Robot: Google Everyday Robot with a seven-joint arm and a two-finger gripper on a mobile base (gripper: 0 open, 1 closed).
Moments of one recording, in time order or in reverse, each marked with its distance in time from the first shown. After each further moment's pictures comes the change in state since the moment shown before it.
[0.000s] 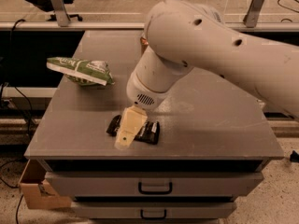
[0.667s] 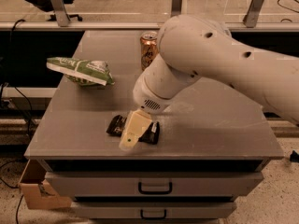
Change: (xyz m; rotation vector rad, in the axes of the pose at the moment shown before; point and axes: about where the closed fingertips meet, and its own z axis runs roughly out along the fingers) arm 0.010 -0.008 0.011 0.024 -0.064 -0.005
